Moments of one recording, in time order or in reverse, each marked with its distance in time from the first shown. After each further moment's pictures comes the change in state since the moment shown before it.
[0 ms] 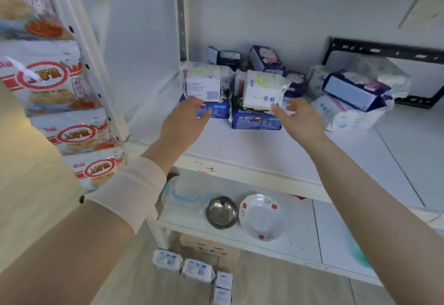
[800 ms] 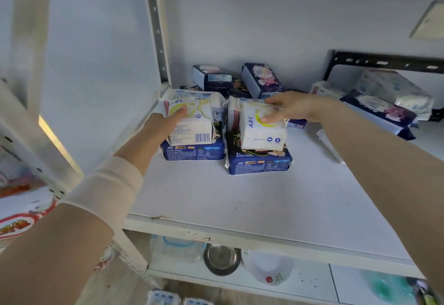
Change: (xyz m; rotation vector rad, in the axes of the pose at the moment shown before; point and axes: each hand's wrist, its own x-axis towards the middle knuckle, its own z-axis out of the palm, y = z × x) left_hand 0.161 -0.027 0.009 -0.345 -0.192 -0.424; right_hand 0.182 -0.025 0.001 -0.271 -0.641 -0.001
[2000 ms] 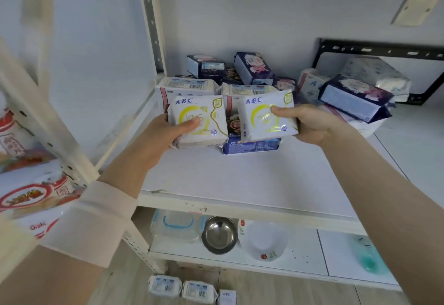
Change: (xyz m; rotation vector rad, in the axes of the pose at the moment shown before) left_hand -0.097 -0.015 -0.001 -0.353 -0.317 0.165; right_hand -0.078 0.030 0.051 1.133 0.014 -0.019
